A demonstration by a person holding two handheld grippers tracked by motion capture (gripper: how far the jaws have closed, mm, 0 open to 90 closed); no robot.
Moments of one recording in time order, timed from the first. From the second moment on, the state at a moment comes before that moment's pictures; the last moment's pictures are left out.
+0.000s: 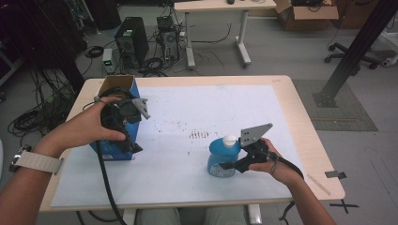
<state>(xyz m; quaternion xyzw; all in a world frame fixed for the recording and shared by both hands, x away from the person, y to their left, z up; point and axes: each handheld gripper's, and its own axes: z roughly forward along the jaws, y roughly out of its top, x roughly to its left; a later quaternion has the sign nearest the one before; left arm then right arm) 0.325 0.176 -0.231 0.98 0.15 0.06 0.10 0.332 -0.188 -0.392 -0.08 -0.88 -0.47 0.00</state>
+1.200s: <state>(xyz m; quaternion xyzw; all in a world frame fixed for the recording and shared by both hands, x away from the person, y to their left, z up) 0.312 0.157 -0.204 0.98 0.13 0.07 0.11 0.316 -0.189 -0.328 -0.06 -0.88 -0.47 0.00</state>
